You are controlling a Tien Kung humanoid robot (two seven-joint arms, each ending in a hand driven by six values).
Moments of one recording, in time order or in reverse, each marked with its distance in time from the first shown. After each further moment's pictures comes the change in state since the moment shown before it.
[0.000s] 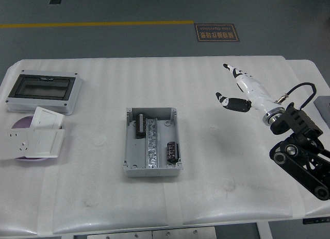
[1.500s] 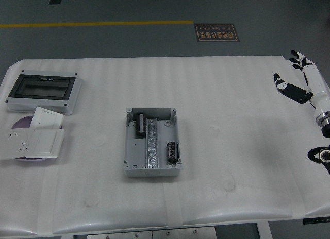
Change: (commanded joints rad) left arm -0.007 0.006 0.005 -0.003 -0.016 0.011 0.032; right arm -0.239 0.018 0.416 0.101 0.107 -0.025 0.069
